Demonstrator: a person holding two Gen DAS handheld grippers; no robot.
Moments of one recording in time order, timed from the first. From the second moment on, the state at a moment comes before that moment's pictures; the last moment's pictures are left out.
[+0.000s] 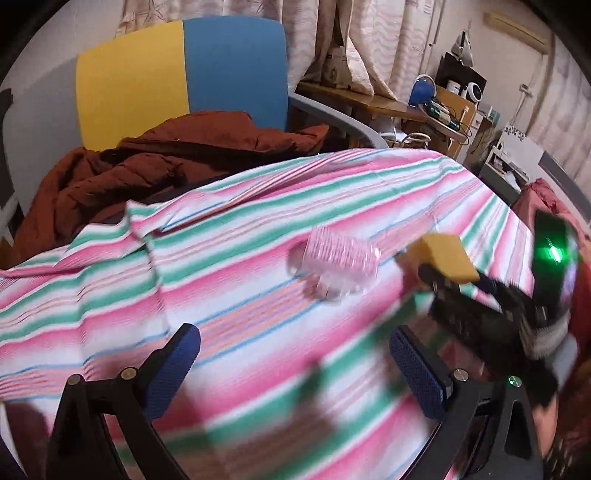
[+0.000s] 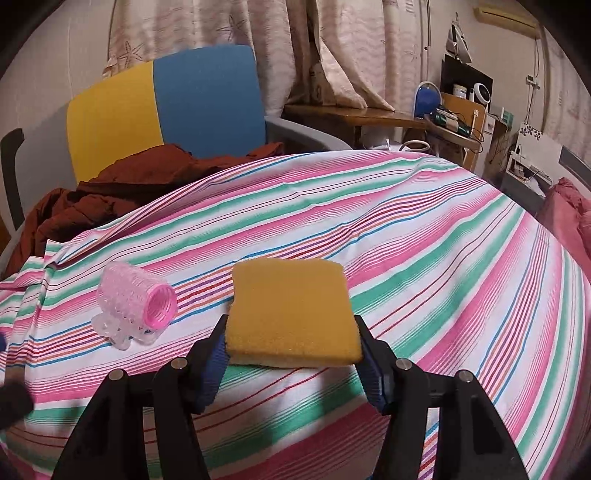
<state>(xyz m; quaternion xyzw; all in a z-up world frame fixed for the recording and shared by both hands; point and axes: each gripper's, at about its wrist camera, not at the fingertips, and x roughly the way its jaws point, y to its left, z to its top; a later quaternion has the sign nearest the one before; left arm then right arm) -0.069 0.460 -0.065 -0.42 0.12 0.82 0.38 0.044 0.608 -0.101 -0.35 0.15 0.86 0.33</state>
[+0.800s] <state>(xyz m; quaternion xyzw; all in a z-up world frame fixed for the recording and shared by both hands) -0.094 0.543 -0.107 -0.38 0.18 0.80 0.42 0.056 0.614 -0.104 -0.33 0.16 0.86 0.37</state>
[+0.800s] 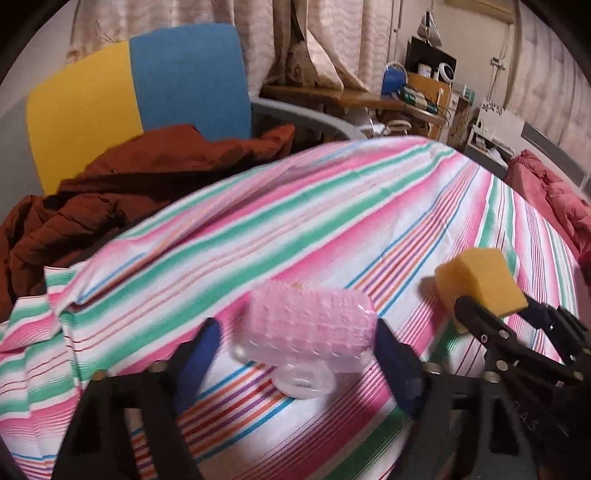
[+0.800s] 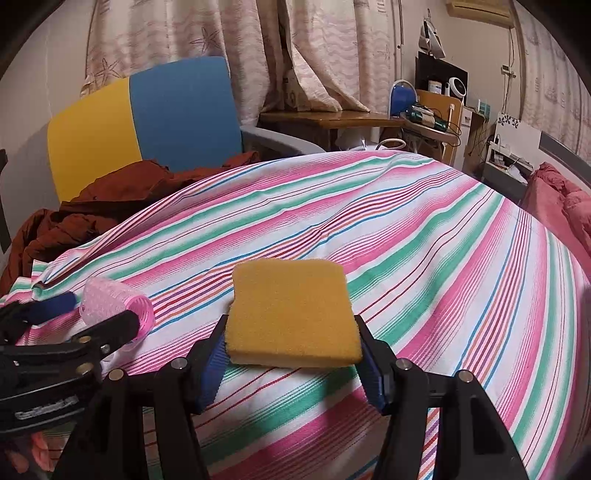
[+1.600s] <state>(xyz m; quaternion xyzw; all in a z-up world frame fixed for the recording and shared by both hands) -0.041 0.477 -0.084 -0.26 0.18 0.87 0.39 0.053 0.597 -0.093 -0.31 0.11 0.87 0.38</state>
